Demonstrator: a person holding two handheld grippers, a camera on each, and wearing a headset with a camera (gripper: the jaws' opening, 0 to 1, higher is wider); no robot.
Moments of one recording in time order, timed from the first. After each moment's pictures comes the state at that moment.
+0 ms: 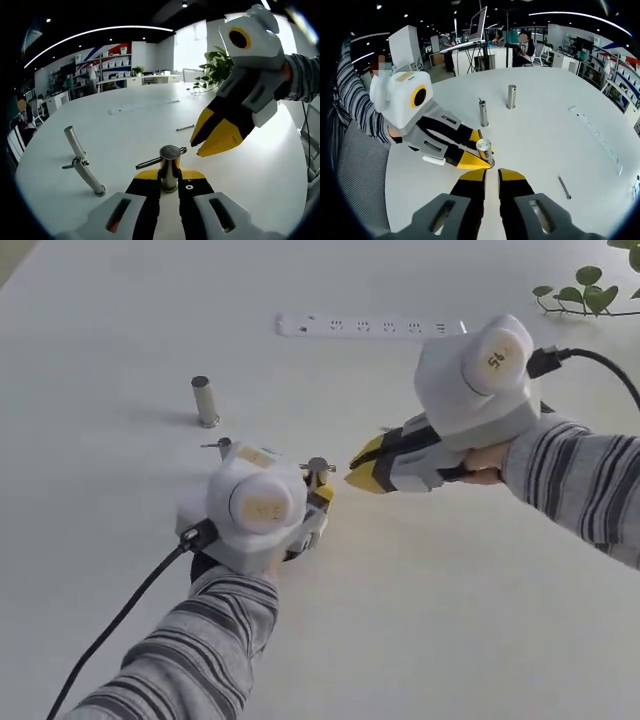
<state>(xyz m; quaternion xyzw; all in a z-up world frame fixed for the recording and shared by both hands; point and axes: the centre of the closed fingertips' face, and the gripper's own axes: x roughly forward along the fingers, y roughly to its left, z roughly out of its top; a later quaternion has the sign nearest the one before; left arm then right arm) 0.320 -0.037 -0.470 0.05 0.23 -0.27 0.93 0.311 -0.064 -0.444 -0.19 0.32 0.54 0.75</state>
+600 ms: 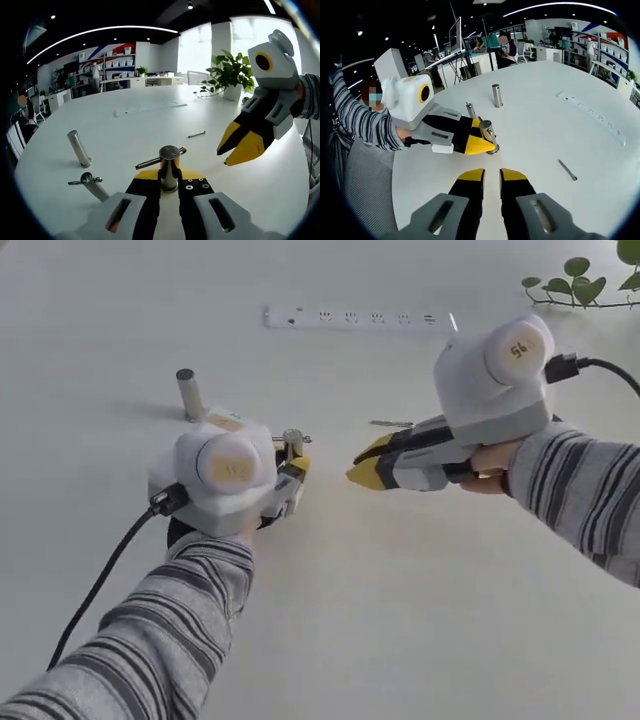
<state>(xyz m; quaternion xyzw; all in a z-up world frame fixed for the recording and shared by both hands) 0.345 -0.026 -0.465 0.04 0.22 -0.26 0.94 0.313 -0.076 -0.447 -0.11 0.34 0.51 0.78</state>
